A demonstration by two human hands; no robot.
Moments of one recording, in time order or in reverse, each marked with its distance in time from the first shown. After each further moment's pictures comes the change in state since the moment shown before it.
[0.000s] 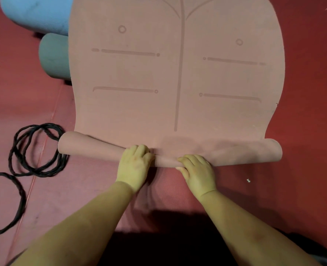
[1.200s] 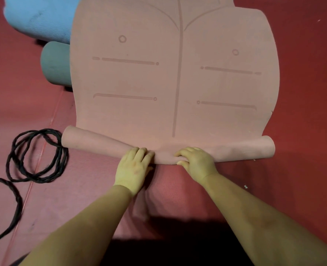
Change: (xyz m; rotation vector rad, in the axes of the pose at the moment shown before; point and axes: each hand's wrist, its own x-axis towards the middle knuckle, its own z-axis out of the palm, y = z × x) left_hand 0.008 -0.005 0.005 0.109 0.004 0.042; right_hand 0.046 0.017 -0.016 0.200 -0.285 0.065
